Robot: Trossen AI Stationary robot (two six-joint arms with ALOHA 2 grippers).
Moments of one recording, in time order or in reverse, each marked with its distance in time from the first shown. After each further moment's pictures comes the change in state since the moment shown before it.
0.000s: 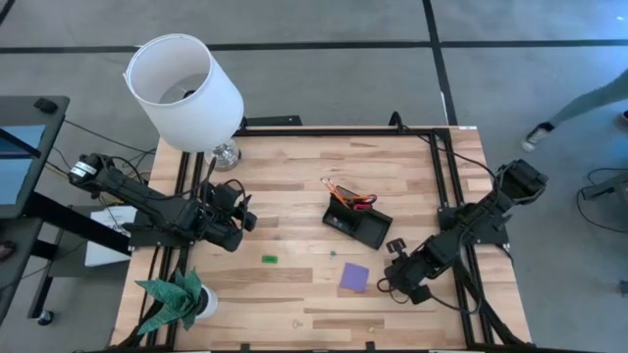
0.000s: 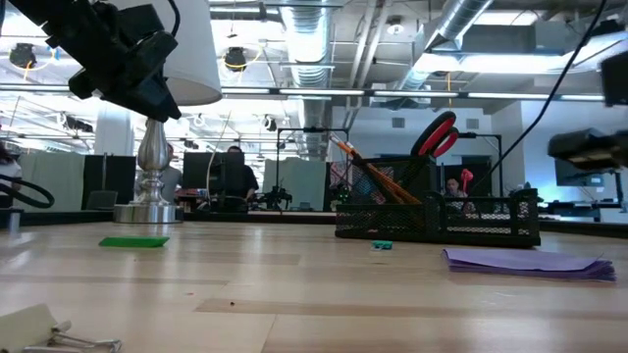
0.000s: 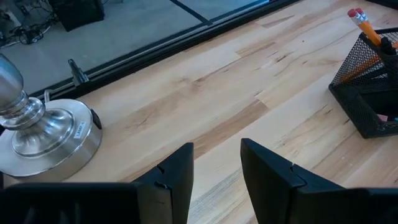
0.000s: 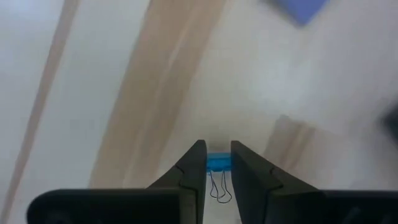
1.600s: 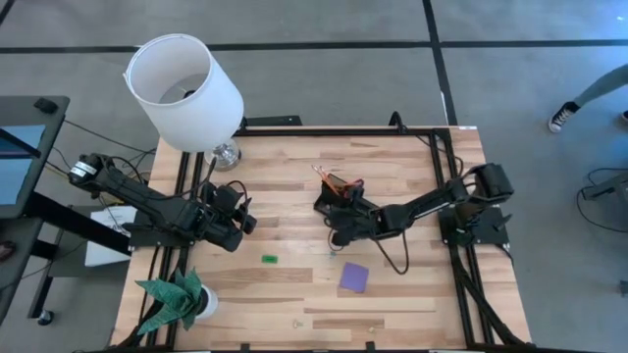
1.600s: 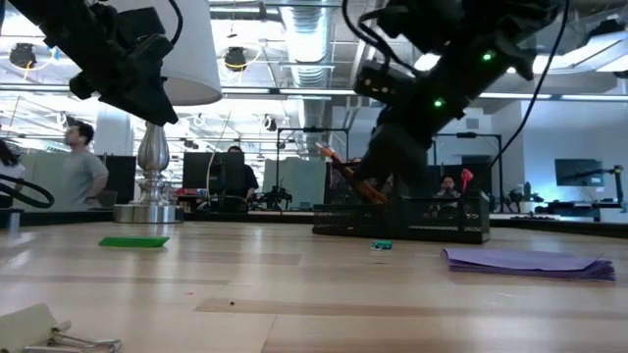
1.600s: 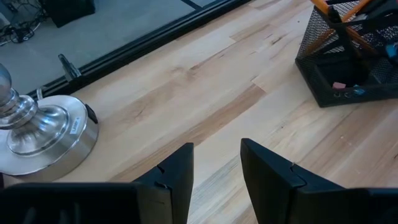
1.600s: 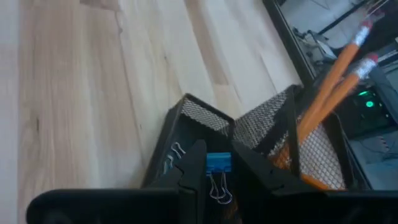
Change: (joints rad) left arm 0.000 0.000 0.000 -0.003 0.055 0.051; right arm -0.486 0.252 0.202 0.507 0.673 -0.316
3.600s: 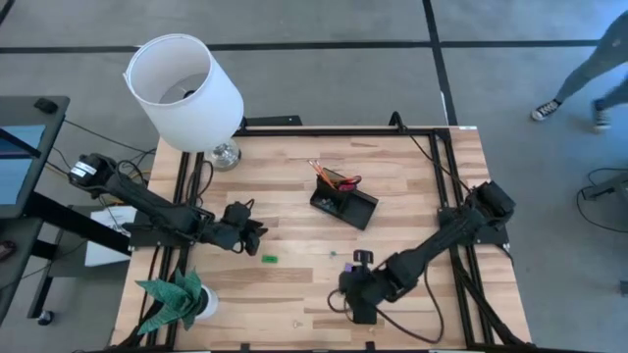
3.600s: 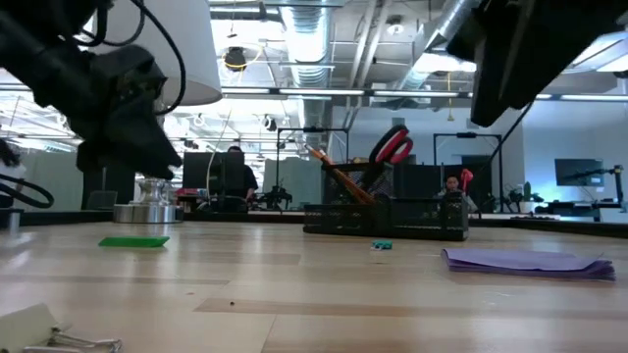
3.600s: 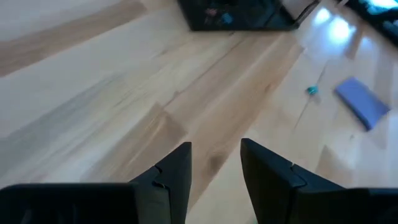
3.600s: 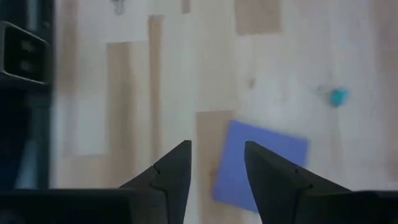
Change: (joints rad) left arm 0.001 0.000 -0.342 0.818 0.397 0.130; right arm 0.410 0.091 0.469 -0.712 -0.483 0.613
